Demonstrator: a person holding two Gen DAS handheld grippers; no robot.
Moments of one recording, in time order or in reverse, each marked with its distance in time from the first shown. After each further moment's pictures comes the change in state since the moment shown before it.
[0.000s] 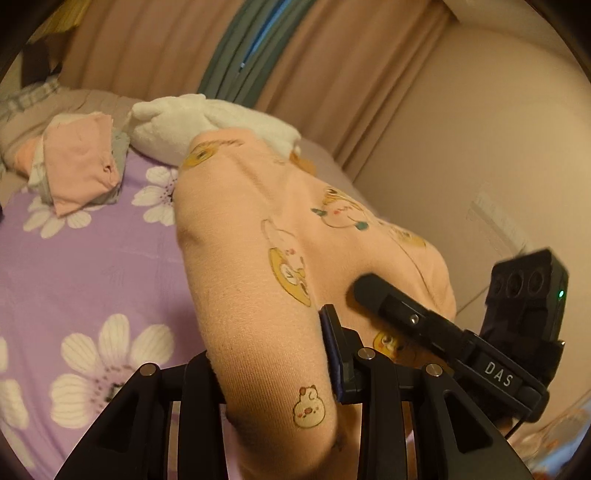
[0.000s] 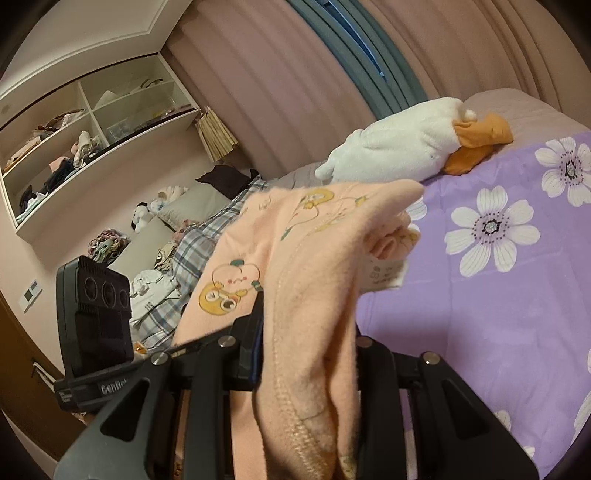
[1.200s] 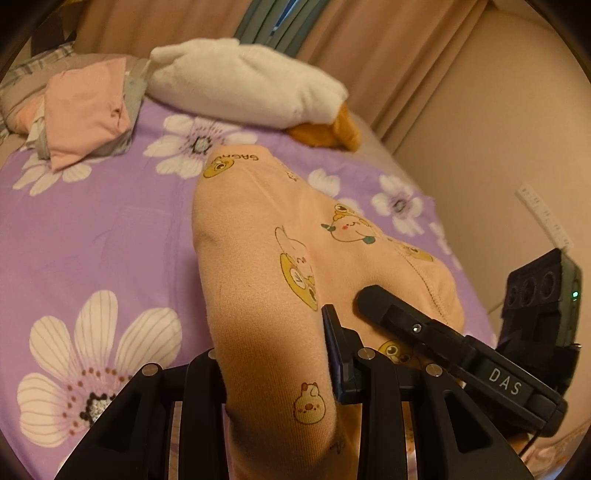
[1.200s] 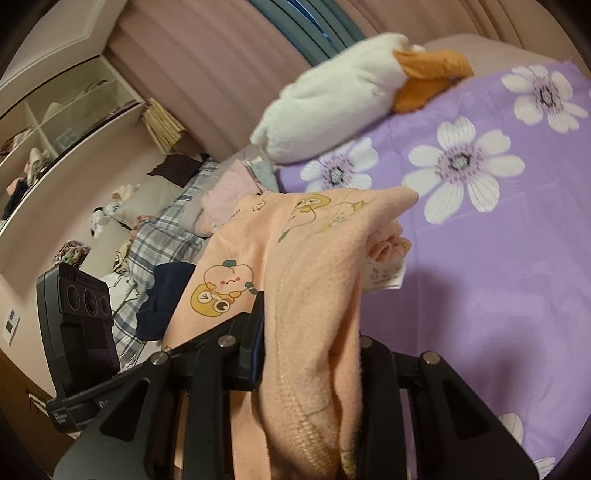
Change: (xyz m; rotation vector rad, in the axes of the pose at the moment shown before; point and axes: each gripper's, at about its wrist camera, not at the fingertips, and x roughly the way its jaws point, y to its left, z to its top) left arm 0.100 0.057 -0.025 -0.073 0.088 0.088; right arm 0.073 -0.084 -0.041 0.158 0.103 -0.117
